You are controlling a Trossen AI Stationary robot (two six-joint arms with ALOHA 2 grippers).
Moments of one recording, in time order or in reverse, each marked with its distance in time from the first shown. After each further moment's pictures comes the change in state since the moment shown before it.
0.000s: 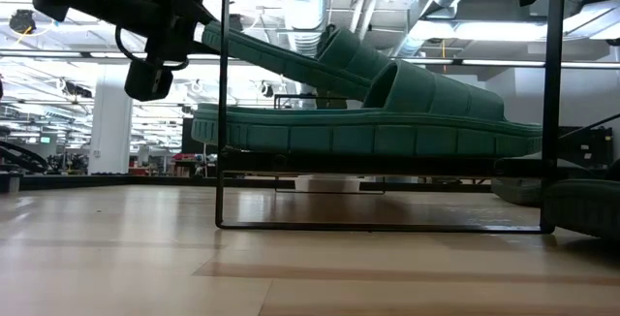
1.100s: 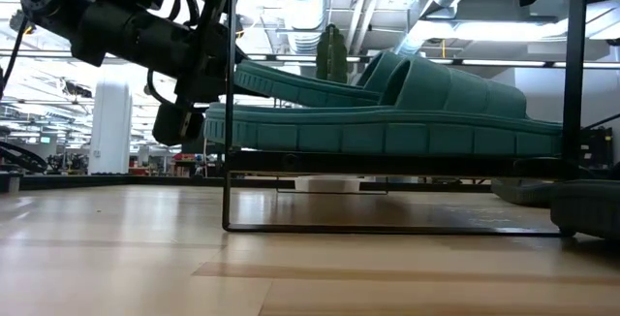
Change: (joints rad) left arm 0.033 0.388 0.001 0.388 0.176 -0.050; right arm 0.000 0.000 0.000 0.000 0.000 0.000
